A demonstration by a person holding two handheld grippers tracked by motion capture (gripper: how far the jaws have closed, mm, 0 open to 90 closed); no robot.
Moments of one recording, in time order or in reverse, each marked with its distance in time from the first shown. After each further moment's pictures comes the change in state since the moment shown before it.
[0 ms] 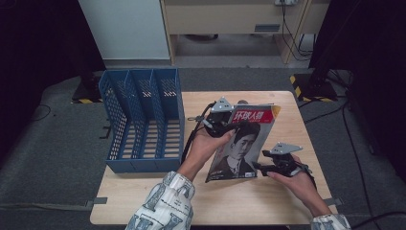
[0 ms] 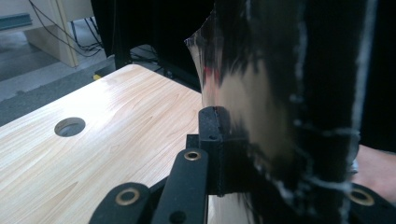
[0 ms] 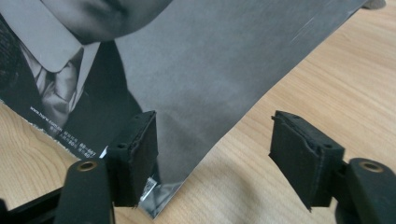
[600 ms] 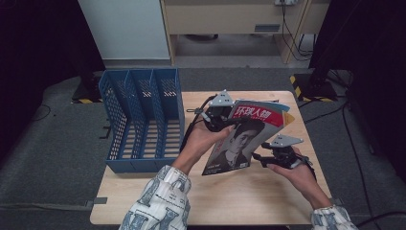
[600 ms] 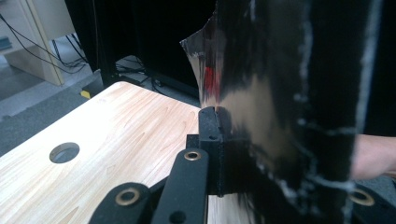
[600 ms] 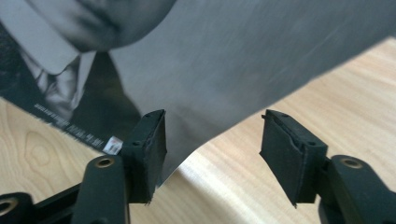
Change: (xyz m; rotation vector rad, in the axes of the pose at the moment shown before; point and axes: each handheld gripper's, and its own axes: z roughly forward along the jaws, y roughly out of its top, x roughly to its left) left arm 0.000 0.022 -0.011 -0.004 -0.068 0.081; right arm -0.006 0.028 -0.006 -0.051 -0.015 -0.056
